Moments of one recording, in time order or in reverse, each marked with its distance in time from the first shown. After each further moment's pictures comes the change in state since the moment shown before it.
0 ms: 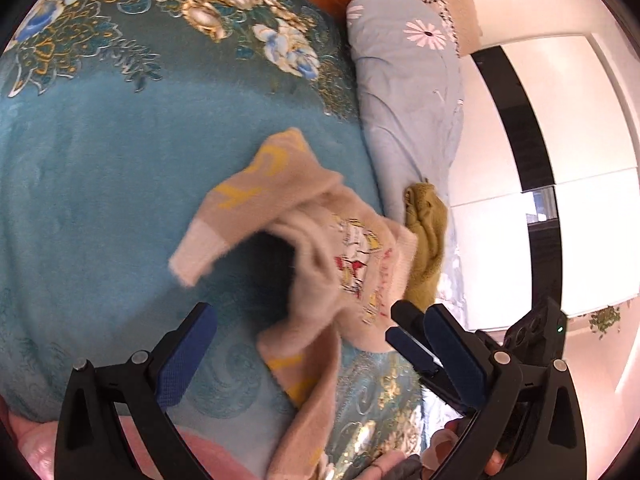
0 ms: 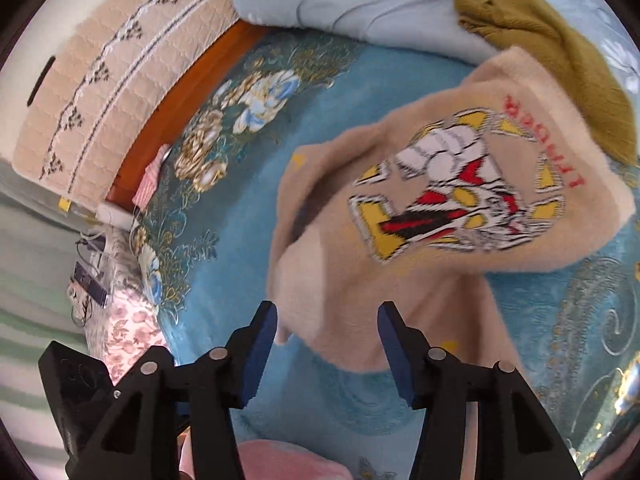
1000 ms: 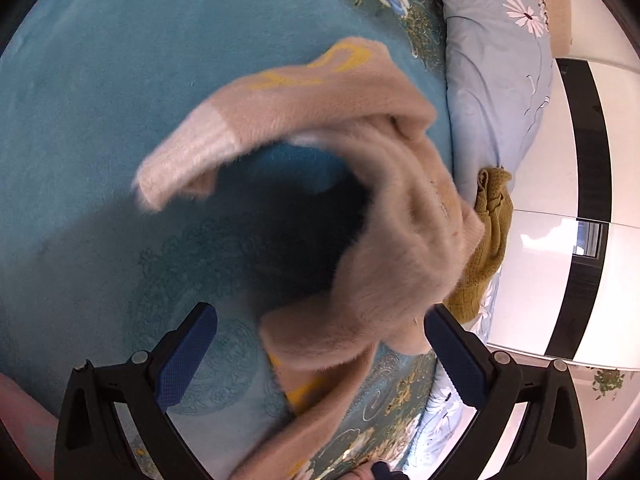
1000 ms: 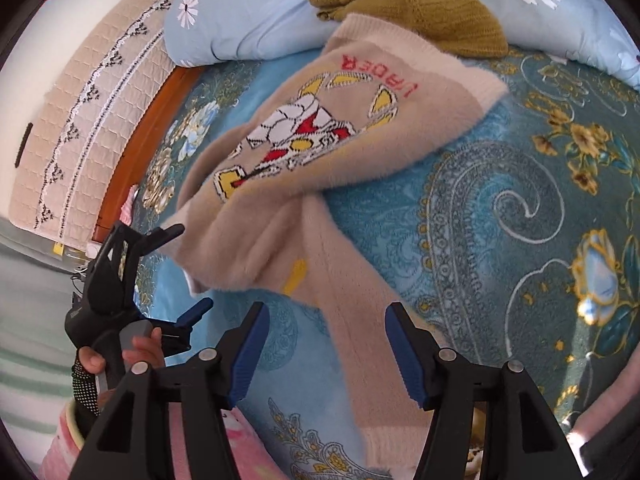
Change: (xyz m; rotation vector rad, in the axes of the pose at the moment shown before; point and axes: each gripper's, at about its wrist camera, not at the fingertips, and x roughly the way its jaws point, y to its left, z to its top) left arm 0.103 0.034 -0.023 -0.262 0.159 0.155; right arm -0.052 -0.150 -0.098 0.175 -0.042 0.005
